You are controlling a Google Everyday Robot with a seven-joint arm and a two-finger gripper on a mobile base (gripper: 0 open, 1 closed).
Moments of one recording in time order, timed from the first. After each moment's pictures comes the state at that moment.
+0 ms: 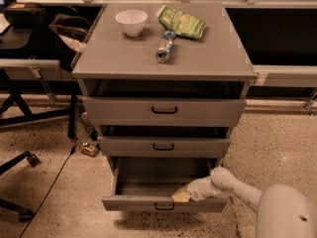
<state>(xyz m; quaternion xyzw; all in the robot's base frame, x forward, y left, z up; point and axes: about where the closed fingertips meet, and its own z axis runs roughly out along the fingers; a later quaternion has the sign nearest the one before) 0.565 -0.108 0.207 -0.38 0.84 0.33 0.20</state>
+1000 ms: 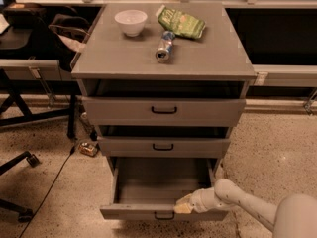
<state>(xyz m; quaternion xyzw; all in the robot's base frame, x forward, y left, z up) 0.530 -0.114 0.208 -0.36 0.84 0.33 0.22</state>
